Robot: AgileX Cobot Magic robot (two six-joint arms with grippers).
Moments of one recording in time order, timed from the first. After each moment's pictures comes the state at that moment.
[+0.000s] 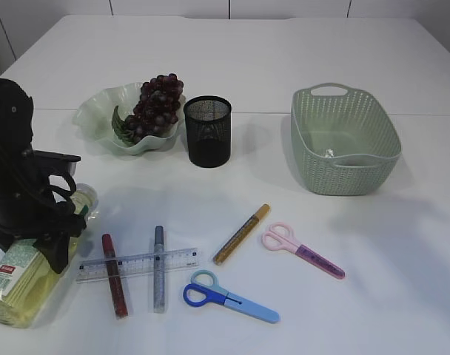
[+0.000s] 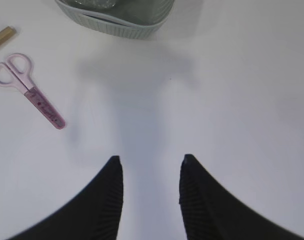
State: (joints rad) left arm -0.24 1.97 -1.16 0.00 0.93 -0.08; right arm 0.27 1.30 -1.27 -0.22 1.24 0.10
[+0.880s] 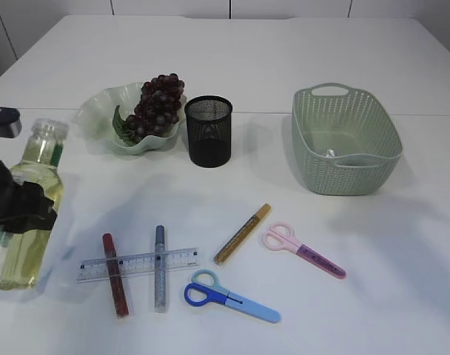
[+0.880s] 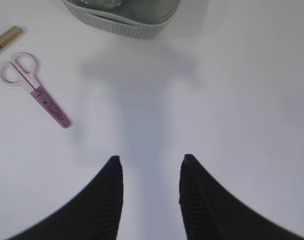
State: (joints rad) left arm -0.24 1.51 -0.76 0.00 0.40 -0.08; right arm 0.27 1.30 -1.27 -0.21 1.24 0.10
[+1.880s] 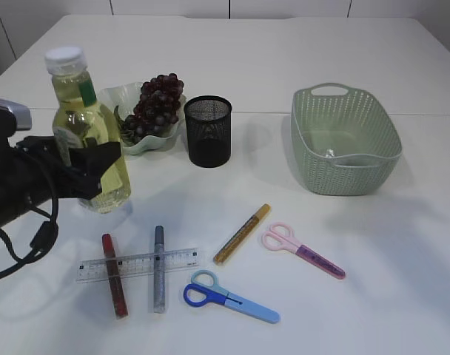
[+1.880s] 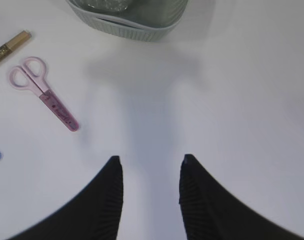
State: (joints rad) left arm -0.25 1.78 -0.50 0.27 -1.06 -0.20; right arm 0.27 1.30 -1.27 -0.18 1.23 0.10
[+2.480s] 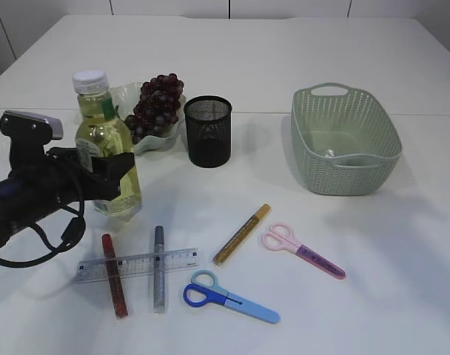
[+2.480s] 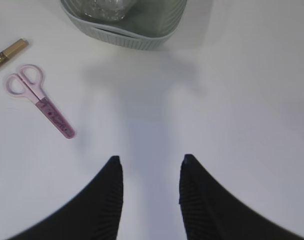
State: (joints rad) left arm -0.25 1.97 -0.62 0.26 -1.06 -0.21; right arm 0.27 1.30 -1.27 -0.20 1.21 0.10
